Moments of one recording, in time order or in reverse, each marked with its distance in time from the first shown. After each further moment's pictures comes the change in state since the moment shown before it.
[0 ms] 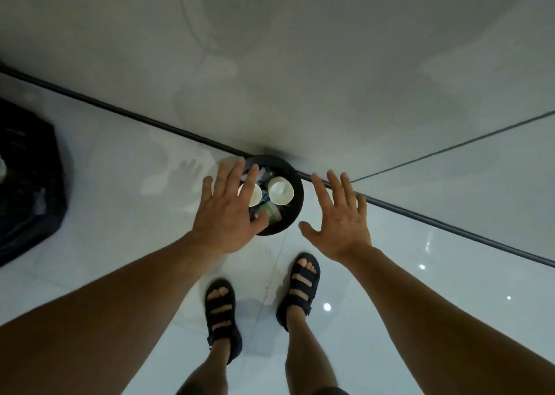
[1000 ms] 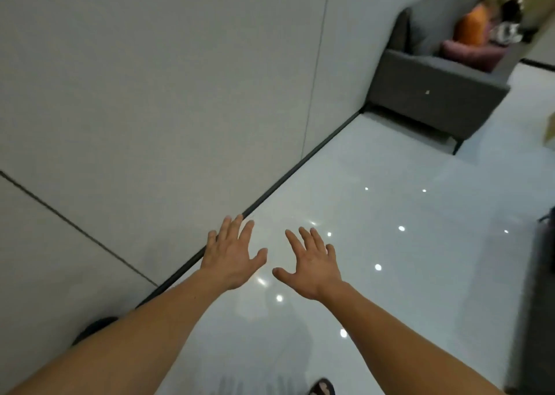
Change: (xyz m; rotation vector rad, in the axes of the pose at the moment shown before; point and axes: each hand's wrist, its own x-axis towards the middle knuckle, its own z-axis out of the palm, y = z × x) left_hand -0.390 0.468 -0.192 0.294 -0.069 0.974; right_hand -0.669 0.069 -0.138 0.415 0.401 0.959
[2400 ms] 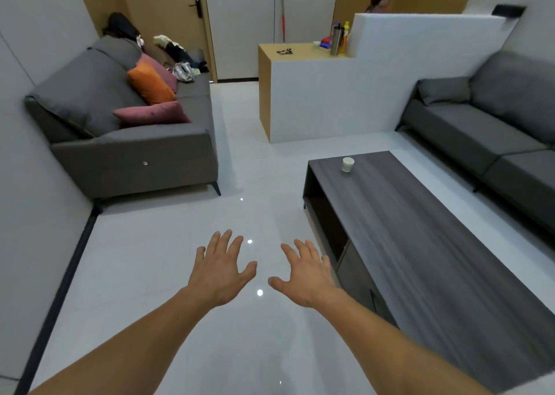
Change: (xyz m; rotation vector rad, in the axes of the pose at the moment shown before) left_hand 0.417 0.823 0.003 0.139 -0.072 0.926; right_hand 0.022 0.752 -0.274 0.257 0.293 0.919
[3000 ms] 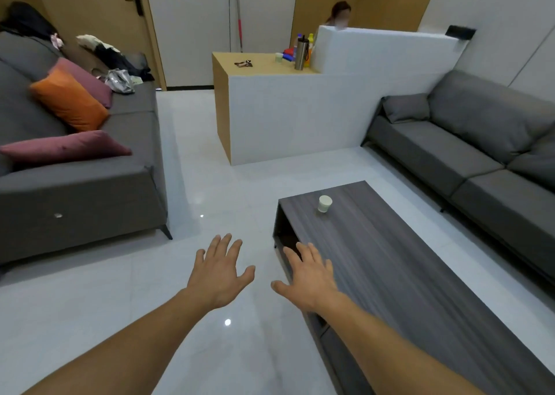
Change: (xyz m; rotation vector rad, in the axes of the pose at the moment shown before) left_hand 0.364 0.034 -0.023 -0.028 -0.050 0.152; right_hand 0.299 0.088 -0.114 -0.008 0.034 0.160
